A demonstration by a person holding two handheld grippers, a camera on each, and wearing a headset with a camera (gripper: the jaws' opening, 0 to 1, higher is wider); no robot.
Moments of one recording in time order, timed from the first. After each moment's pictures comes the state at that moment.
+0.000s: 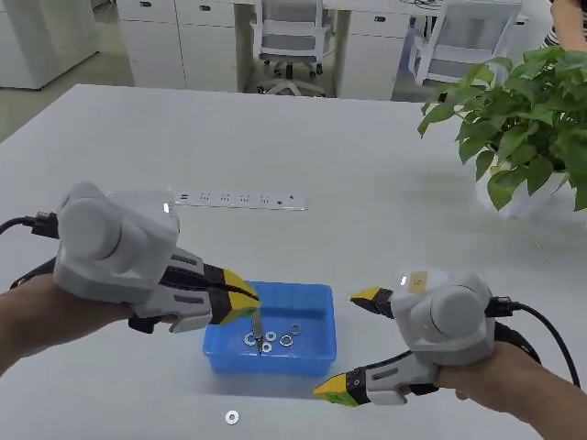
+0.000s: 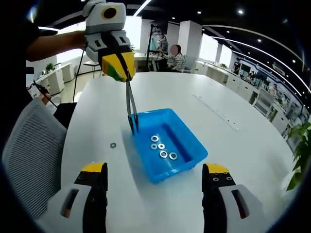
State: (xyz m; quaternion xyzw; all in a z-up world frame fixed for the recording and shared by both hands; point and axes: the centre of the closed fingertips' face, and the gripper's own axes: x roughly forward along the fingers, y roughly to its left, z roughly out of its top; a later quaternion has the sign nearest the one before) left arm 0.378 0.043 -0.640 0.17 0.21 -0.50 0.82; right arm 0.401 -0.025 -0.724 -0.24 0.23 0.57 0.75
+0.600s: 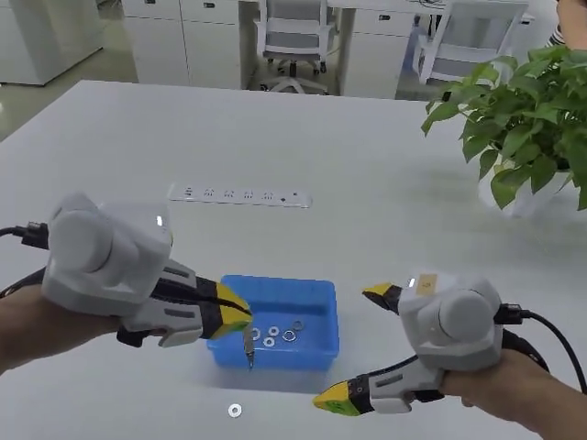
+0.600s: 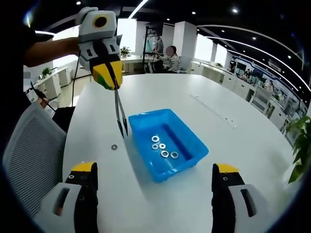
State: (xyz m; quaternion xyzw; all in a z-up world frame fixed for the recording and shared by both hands) left arm 0.359 0.052 -0.653 0.17 0.23 -0.51 0.81; right arm 0.396 -0.026 -0.724 -0.22 0.23 0.56 0.76
